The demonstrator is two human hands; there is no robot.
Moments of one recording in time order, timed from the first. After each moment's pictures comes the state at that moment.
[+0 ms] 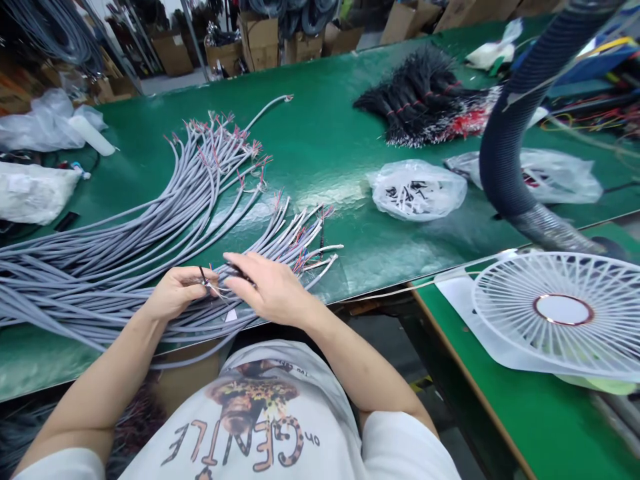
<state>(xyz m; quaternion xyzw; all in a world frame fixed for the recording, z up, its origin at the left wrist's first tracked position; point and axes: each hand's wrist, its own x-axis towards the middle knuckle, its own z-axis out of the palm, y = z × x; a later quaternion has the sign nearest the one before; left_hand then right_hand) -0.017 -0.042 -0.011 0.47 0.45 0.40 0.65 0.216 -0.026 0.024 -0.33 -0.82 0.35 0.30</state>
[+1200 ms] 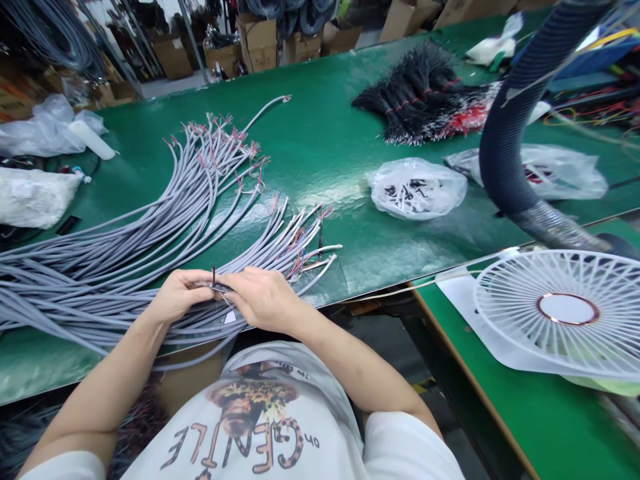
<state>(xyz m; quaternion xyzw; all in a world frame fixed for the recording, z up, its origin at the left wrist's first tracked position) -0.004 -0.043 0.001 0.48 0.49 0.38 0.63 0.210 -0.032 0.005 -0.27 -0.89 0.22 0.30</state>
